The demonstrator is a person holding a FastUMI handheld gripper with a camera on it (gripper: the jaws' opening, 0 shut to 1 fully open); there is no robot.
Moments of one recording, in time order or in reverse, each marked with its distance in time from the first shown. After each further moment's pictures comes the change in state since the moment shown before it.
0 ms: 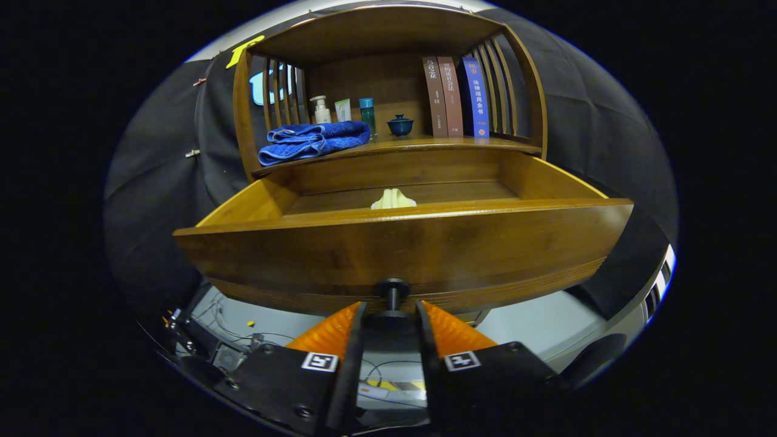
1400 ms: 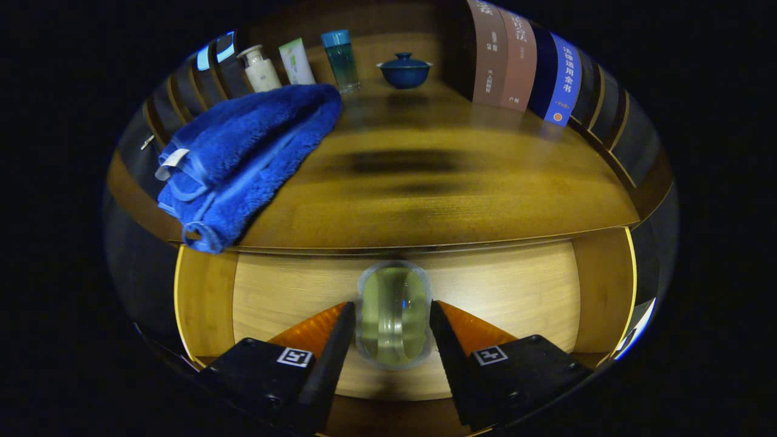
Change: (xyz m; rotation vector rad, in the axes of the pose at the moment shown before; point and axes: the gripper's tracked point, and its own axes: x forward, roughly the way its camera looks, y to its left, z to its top) arm 0.171 -0.006 0.098 -0.018 0.558 -0.077
